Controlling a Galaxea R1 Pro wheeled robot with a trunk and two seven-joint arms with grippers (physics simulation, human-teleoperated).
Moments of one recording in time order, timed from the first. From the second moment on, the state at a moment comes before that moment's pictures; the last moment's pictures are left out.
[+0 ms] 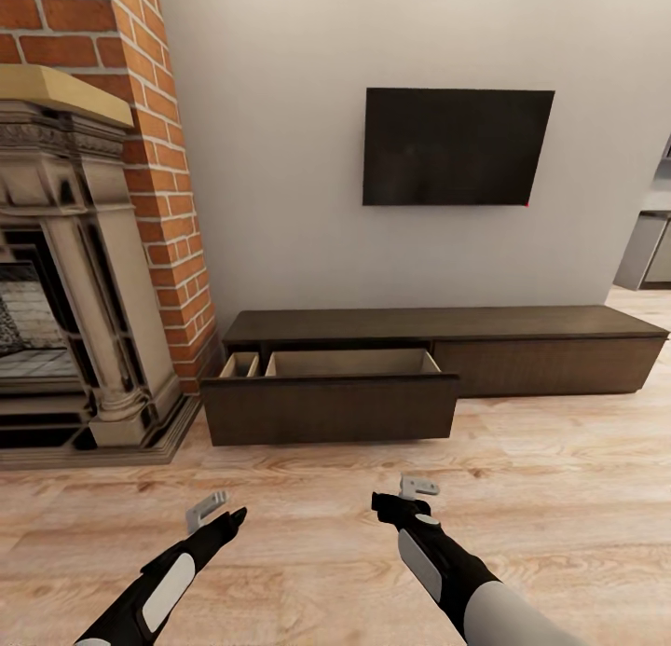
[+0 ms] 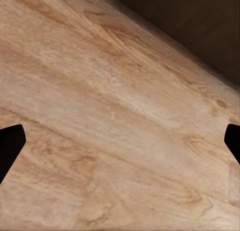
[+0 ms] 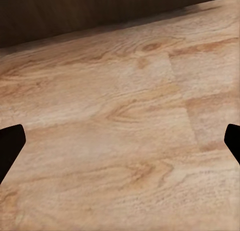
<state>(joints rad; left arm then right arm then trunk) -0.46 0.09 -0.15 -0.60 0.75 0.14 0.02 -0.62 0.09 0.43 -0.47 -0.55 0.08 -0.27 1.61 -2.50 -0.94</state>
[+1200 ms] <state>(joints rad) -0.46 0.09 -0.15 -0.60 0.75 0.14 0.02 -0.62 0.09 0.43 -0.47 -0.55 0.08 -0.27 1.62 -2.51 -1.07</state>
